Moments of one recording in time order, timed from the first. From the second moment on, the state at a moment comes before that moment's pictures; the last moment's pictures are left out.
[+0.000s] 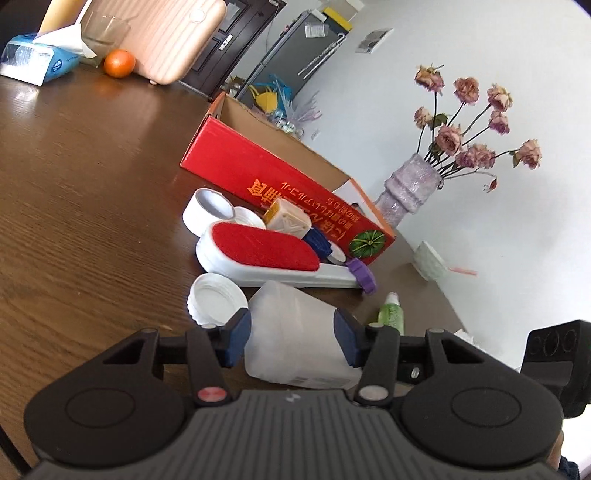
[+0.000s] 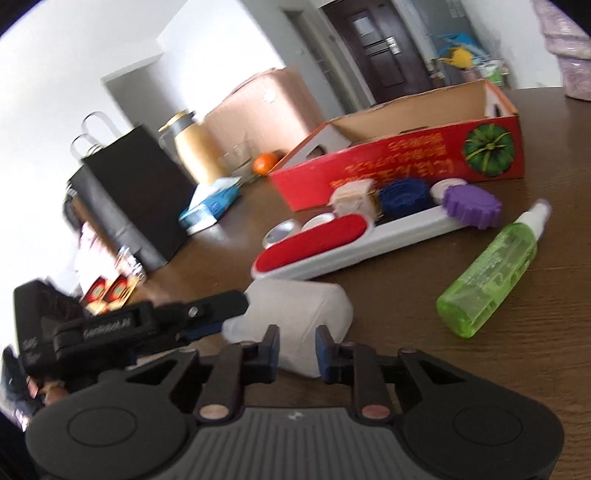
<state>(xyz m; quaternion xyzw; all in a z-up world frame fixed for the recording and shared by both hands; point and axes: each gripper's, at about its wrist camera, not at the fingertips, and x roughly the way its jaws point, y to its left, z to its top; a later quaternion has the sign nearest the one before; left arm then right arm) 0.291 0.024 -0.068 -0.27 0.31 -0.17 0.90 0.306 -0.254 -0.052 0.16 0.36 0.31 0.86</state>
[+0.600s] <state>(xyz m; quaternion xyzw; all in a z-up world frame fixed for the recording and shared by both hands) 0.291 0.019 -0.066 -0.23 0.32 -0.19 0.90 0.321 -0.262 -0.078 0.29 0.38 0.27 0.83</state>
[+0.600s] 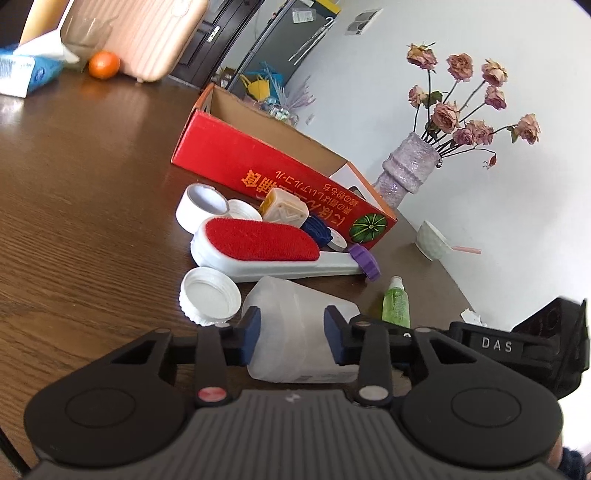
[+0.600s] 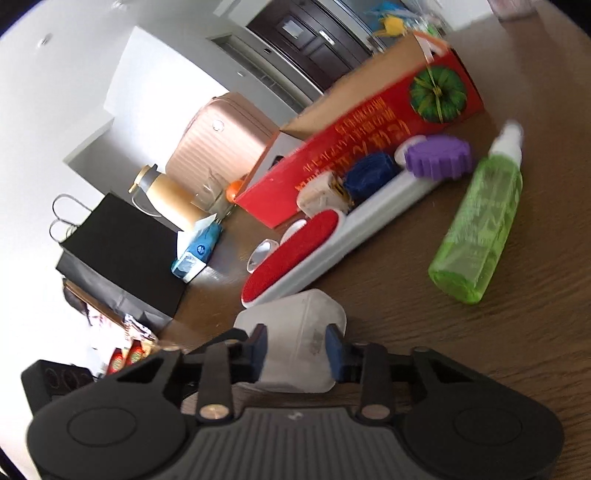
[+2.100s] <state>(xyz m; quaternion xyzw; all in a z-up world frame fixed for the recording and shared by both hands) 0.431 -0.020 0.121 -0.18 0.16 -0.24 0.94 0.437 -0.275 0.144 0.15 0.18 0.25 0.94</state>
